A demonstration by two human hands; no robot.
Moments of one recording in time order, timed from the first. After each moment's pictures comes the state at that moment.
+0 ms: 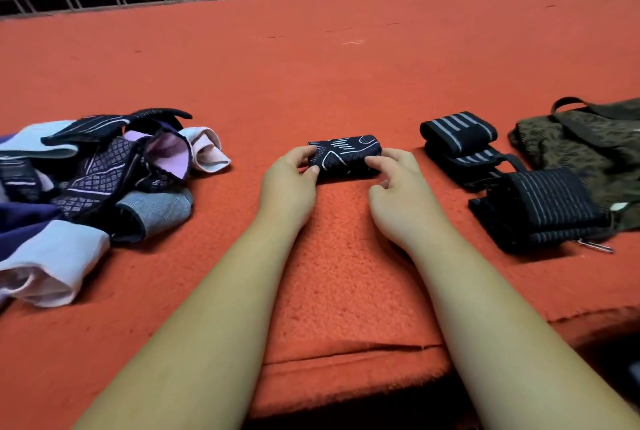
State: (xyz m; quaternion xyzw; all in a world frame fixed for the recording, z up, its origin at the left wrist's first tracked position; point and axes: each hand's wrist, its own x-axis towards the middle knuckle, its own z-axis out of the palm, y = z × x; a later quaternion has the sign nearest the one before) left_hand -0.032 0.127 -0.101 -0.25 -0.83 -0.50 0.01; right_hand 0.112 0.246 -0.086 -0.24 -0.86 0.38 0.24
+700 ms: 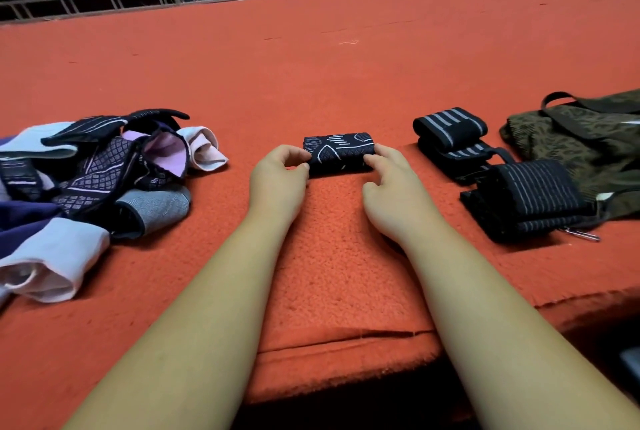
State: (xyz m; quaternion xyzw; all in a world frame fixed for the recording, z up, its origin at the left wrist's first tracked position) left_hand -0.021 0.121 -0.090 -0.19 -0.81 -0.55 0.00; right_hand 0.115 0.247 -0.086 -0.25 -0.88 0.34 0.21
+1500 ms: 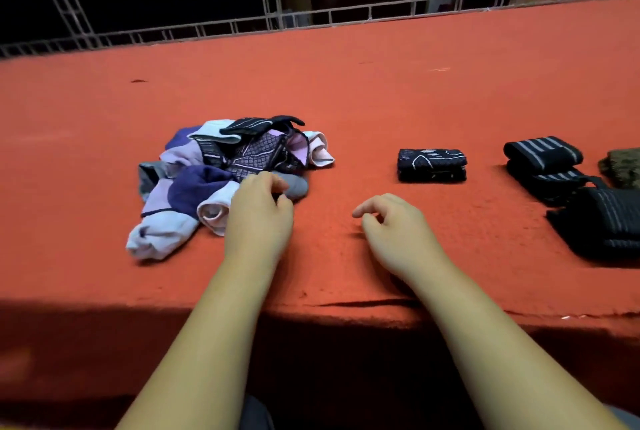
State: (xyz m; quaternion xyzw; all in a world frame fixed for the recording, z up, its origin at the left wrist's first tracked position) left_hand 0.049 -0.097 -0.044 -0.13 -0.89 -0.37 0.22; right_hand 0.129 0.103 -0.076 -0.07 -0.89 0.39 0.22
